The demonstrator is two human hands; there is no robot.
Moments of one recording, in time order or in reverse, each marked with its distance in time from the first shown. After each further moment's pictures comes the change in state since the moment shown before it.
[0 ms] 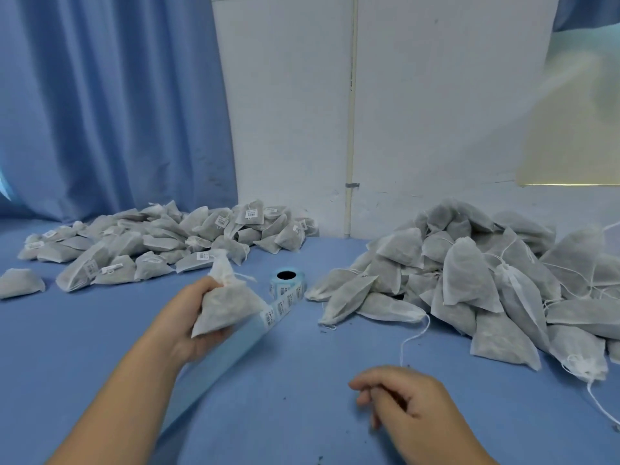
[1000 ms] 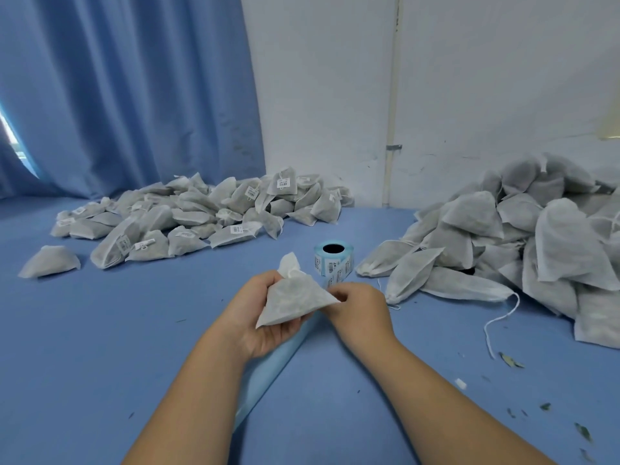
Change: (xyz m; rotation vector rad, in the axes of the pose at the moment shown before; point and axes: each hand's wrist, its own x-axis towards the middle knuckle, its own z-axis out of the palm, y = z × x) left_hand 0.045 -0.016 -0.026 0.040 -0.177 -0.257; right_hand 0.148 0.003 0.140 -0.077 0.092 0.176
